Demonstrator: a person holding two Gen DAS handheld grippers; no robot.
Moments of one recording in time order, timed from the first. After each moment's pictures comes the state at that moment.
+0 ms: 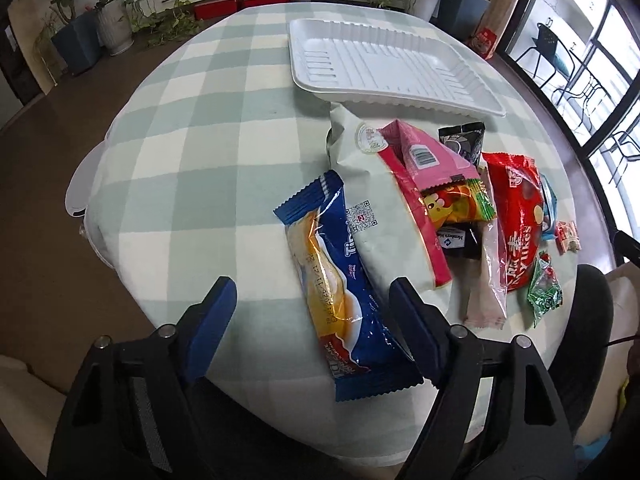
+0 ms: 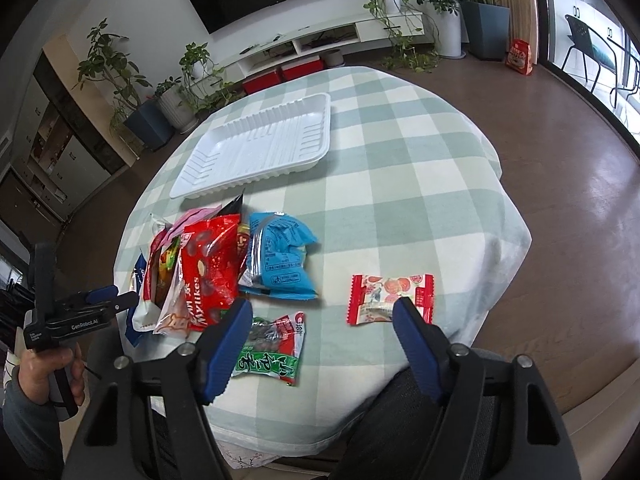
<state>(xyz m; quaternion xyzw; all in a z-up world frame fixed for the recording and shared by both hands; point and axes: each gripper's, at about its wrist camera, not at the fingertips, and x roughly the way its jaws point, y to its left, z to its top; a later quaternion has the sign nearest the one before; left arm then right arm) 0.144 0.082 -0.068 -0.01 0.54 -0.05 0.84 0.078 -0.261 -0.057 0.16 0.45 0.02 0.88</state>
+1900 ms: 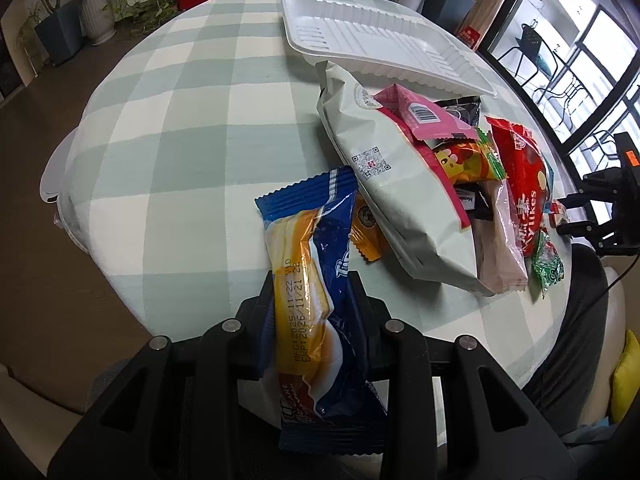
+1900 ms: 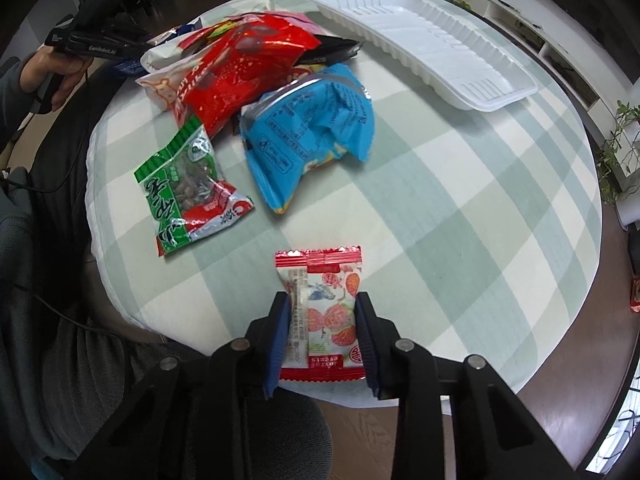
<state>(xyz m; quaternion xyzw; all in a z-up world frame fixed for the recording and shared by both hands) 0.128 0.095 -0.100 -0.03 0.55 -0.09 0.83 0.143 -0.265 -0.126 -0.25 0.53 0.32 0.74</state>
